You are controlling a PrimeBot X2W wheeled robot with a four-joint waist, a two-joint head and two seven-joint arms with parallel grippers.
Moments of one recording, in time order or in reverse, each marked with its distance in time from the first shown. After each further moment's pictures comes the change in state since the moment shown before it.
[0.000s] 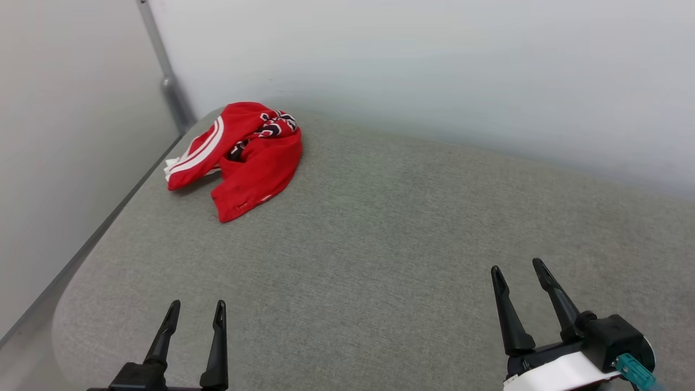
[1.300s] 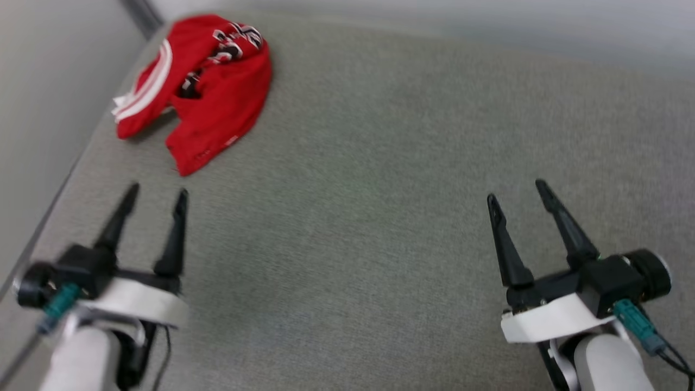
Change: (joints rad) left arm -0.321 0.206 -0.052 0.108 -0.109 -0.002 0.000; right arm -0.161 0.001 0.012 -0.047 -0.151 0.000 0.000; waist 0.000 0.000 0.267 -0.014
